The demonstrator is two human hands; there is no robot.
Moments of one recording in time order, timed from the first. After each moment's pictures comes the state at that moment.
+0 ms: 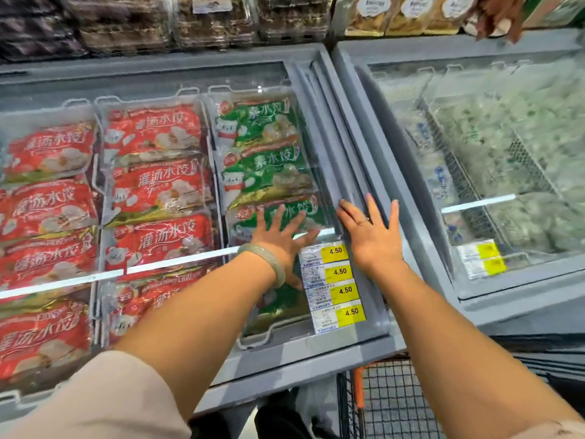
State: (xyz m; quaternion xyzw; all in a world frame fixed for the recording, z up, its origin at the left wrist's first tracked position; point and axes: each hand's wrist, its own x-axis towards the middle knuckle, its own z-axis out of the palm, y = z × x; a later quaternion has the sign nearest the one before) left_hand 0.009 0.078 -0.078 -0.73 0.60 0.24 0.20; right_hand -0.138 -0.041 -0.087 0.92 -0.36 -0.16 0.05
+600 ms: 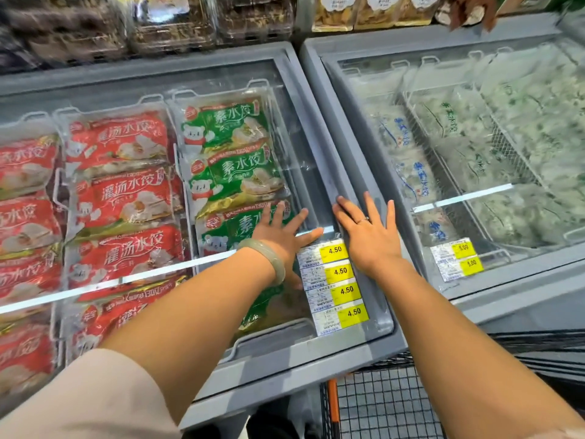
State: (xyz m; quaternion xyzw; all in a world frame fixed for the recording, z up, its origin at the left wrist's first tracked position) left_hand -0.026 0.011 -0.086 -0.71 0.64 0.20 0.24; right_hand -0.182 -0.096 -0.099 0.92 -0.38 -0.13 0.02
